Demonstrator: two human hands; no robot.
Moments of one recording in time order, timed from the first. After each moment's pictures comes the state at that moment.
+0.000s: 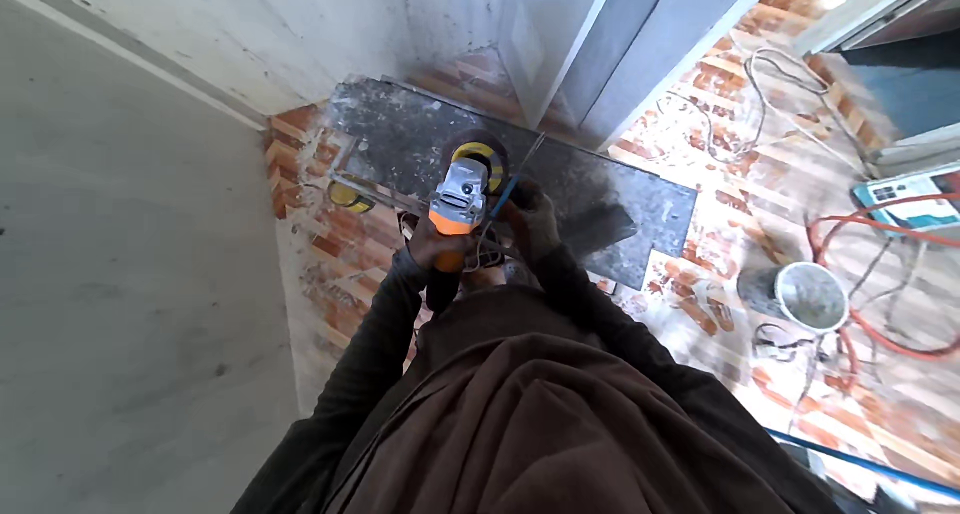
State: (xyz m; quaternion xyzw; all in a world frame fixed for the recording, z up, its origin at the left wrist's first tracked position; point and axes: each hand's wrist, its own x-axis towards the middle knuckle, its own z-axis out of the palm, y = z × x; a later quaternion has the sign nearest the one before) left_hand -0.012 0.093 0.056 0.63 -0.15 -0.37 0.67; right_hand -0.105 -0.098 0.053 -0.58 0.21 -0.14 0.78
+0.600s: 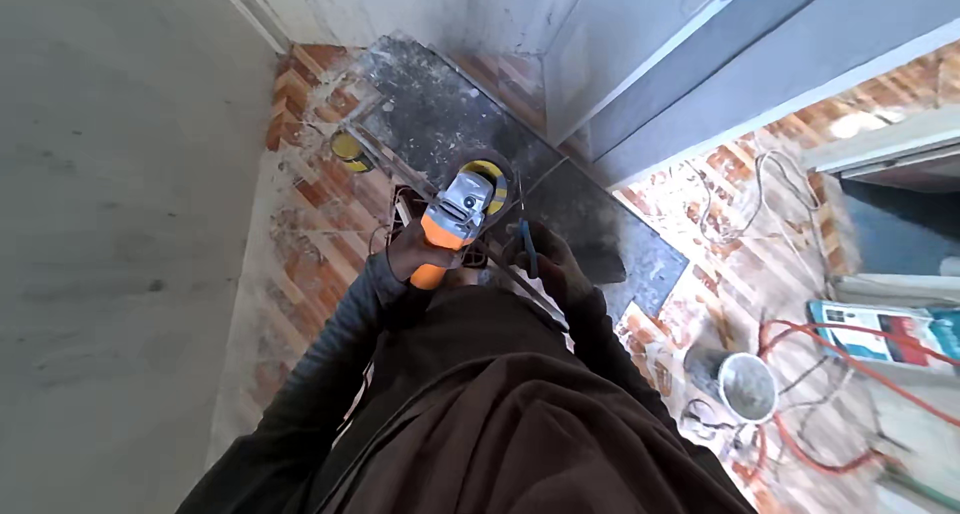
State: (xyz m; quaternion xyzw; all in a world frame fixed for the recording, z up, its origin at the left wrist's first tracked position) left_hand -0.036 0.138 0.058 0.59 -0.12 -0.37 0.71; right_hand -0.139 -0.135 0.028 -0.62 -0.01 0.07 0.78
